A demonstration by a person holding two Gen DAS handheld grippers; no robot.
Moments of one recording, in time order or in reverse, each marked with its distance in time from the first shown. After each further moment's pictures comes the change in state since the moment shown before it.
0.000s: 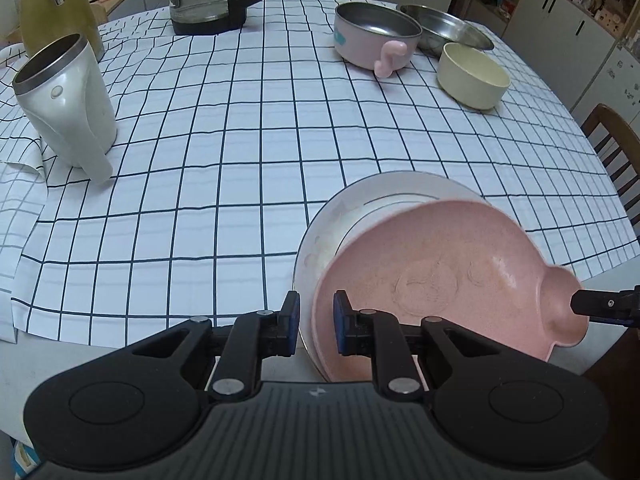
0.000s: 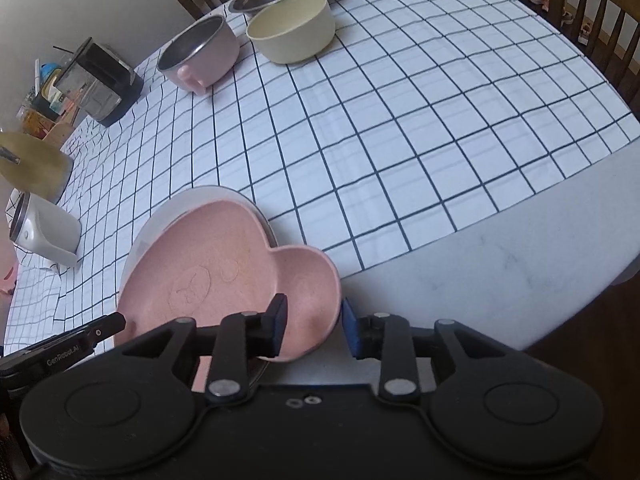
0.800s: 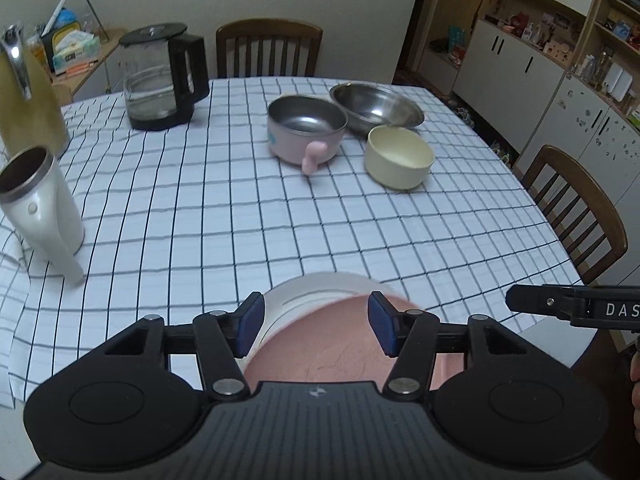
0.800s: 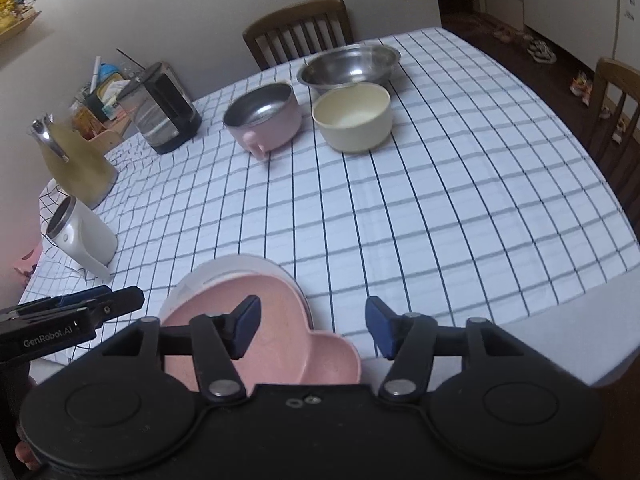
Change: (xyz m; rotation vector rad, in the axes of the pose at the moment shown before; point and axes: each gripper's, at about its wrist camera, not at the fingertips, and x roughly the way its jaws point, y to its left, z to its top) left arm -0.058 -0.048 0.038 0.073 -0.198 -0.100; right arm -0.047 0.026 0.033 -0.213 -0.172 0.050
